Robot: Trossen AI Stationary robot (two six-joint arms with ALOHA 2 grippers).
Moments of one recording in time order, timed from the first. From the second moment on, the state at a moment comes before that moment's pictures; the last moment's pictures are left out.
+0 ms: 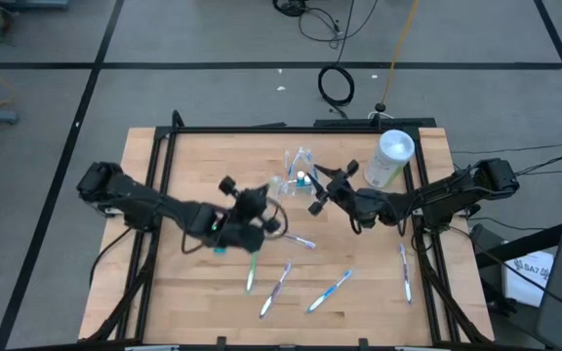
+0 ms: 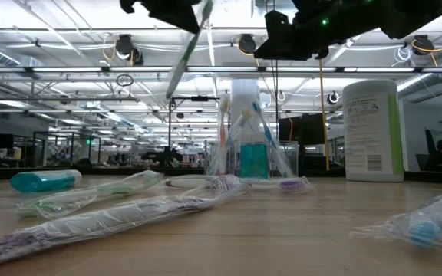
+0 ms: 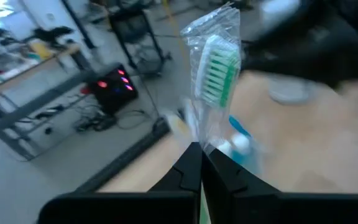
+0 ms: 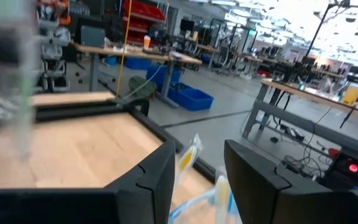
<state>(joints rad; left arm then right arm) -0.32 1.60 1.28 -0.45 -1.16 -0.45 0.13 1.42 0.66 0.75 0.89 -0.18</state>
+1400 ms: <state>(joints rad) 0.13 1.56 0.66 0.88 -0.39 -0.12 0.13 1.42 0.66 0.62 0.89 -0.09</state>
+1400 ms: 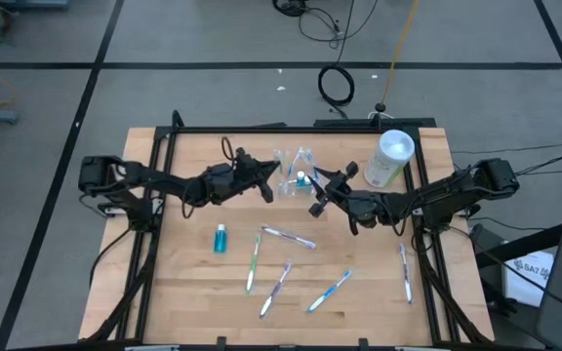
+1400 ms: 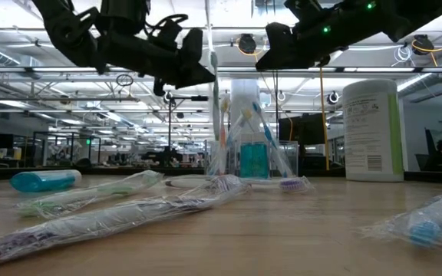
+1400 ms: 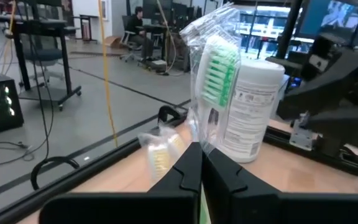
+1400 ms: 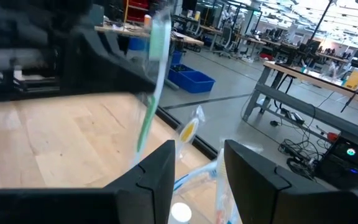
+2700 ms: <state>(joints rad) 0.19 1.65 0.66 0.64 -0.31 -0.12 0.13 1.42 0.66 0.63 0.88 -0.09</state>
